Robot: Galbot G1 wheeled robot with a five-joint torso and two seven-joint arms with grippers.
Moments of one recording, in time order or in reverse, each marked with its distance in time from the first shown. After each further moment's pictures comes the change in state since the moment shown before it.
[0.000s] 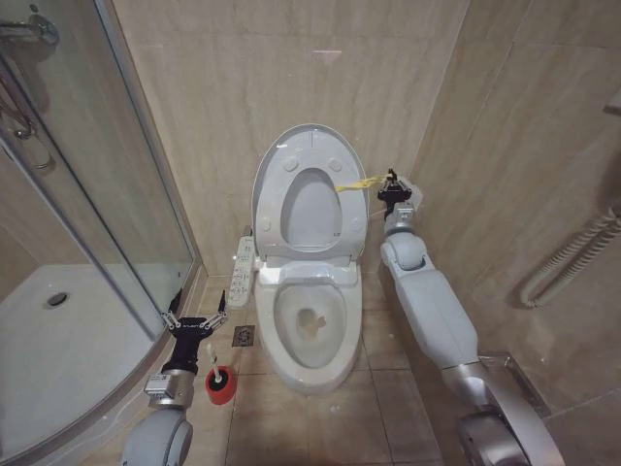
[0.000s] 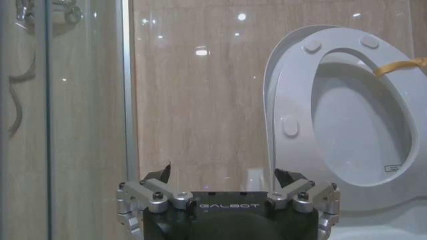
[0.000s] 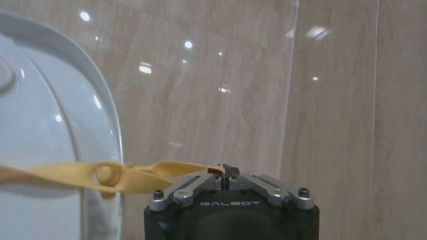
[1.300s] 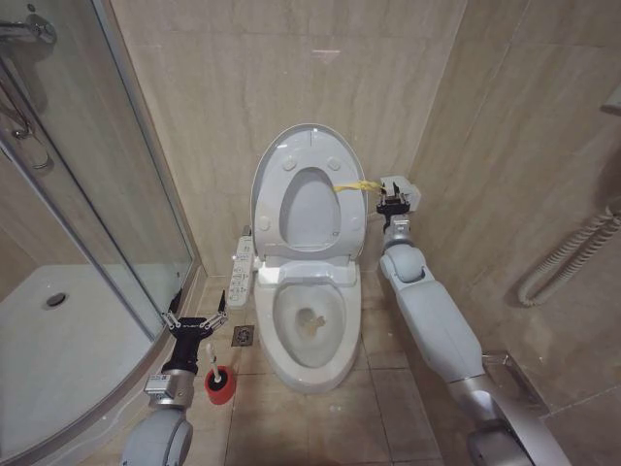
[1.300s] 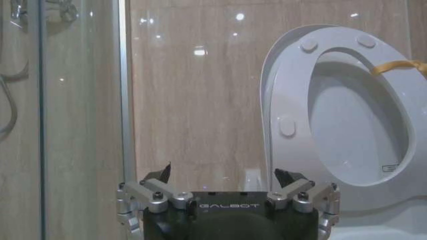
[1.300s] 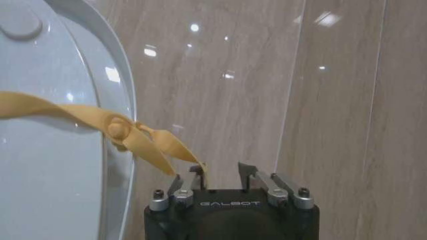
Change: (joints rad) left arm 0.000 0.000 0.000 0.000 0.000 0.000 0.000; right arm -0.073 -0.022 -0.034 0.051 0.013 -0.024 0.017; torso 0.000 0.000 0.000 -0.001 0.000
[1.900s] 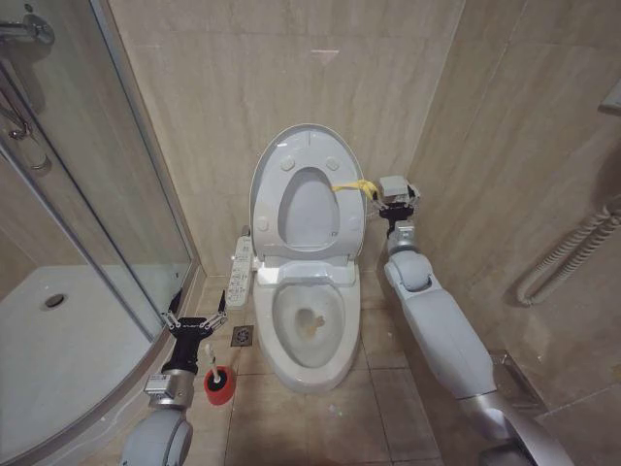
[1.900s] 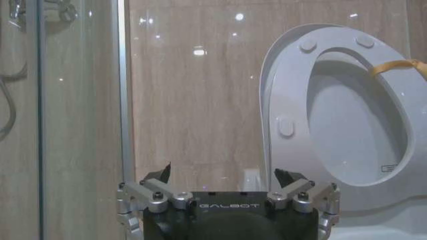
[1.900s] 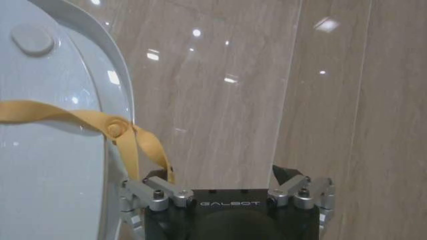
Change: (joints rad) left arm 0.000 0.000 0.000 0.000 0.000 0.000 0.000; right arm -0.072 -0.039 0.012 0.098 0.013 -0.009 -0.006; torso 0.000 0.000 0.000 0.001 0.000
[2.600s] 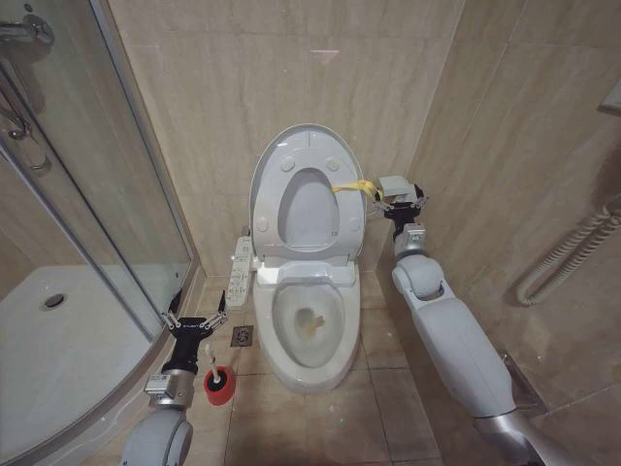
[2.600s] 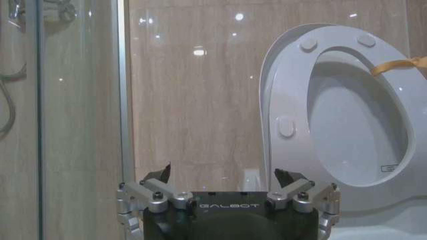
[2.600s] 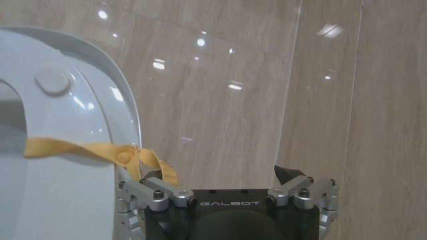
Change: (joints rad) left arm 0.000 0.000 0.000 0.000 0.000 0.000 0.000; right arm -0.063 -0.043 0.006 0.146 0.049 -0.044 -0.005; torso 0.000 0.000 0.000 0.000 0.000
